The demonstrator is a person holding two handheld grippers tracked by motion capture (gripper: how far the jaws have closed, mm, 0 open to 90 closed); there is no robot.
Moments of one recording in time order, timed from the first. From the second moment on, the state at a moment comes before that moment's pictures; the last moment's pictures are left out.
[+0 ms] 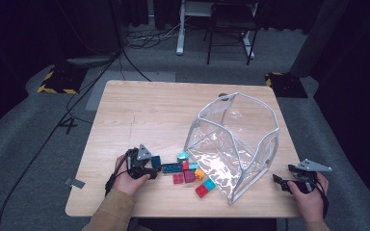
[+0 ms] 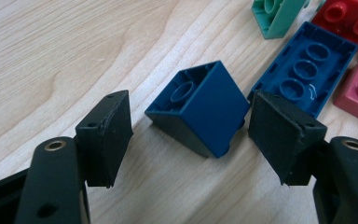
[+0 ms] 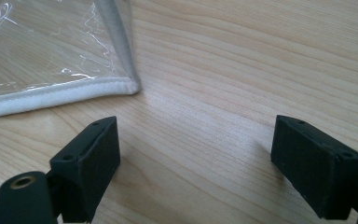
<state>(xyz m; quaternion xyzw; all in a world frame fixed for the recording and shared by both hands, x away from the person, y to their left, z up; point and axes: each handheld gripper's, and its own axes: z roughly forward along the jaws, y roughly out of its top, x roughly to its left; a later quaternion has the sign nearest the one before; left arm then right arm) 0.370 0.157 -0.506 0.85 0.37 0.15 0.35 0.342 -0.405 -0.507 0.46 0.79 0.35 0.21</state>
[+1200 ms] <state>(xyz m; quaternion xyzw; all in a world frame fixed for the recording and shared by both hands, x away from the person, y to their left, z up) 0.345 0.145 -0.445 0.85 0.31 0.14 0.40 0.343 -0.404 -0.507 0.46 0.79 0.35 0.21</state>
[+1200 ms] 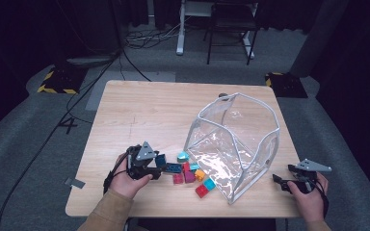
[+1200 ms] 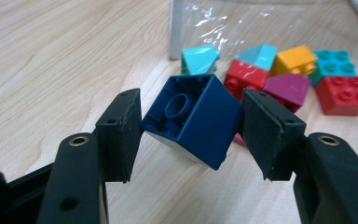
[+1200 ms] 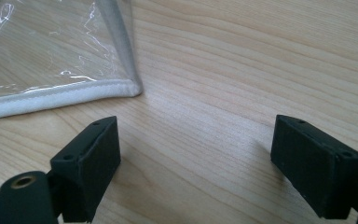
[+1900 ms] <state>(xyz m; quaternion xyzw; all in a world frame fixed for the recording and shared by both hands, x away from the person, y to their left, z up) 0.356 0.134 -0.394 0.85 0.29 0.12 0.43 0.343 -0.404 -0.507 0.46 0.79 0.35 0.21</state>
